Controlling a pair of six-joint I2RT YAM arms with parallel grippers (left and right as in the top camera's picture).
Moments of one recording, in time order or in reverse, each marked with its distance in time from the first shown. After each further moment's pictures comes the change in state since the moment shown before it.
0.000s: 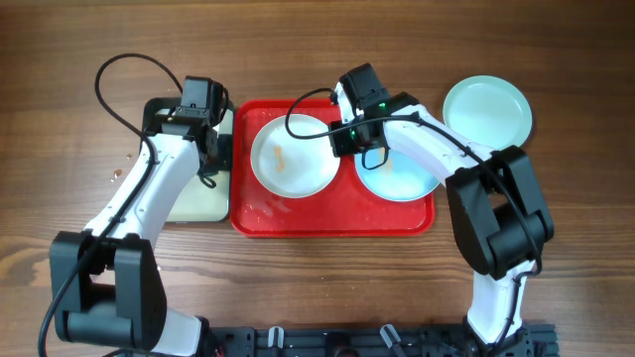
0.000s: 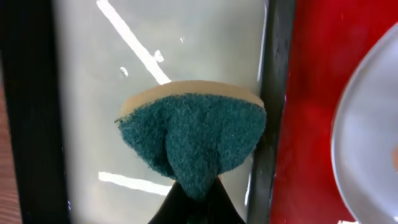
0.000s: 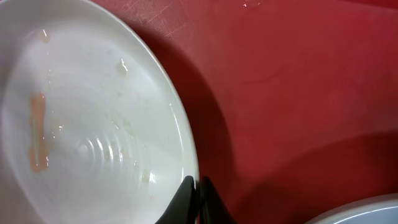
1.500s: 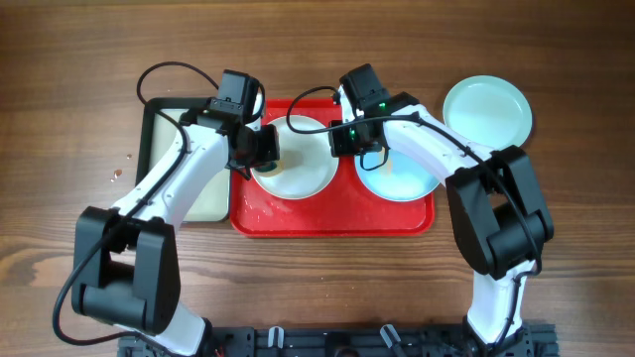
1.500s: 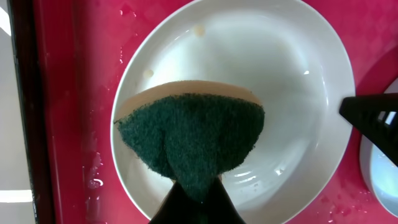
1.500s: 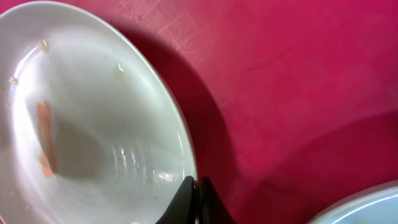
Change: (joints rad) left arm -0.132 0.085 0.064 0.050 0.383 -0.257; right arm 0.000 0.001 0.000 -0.011 -0.027 0.091
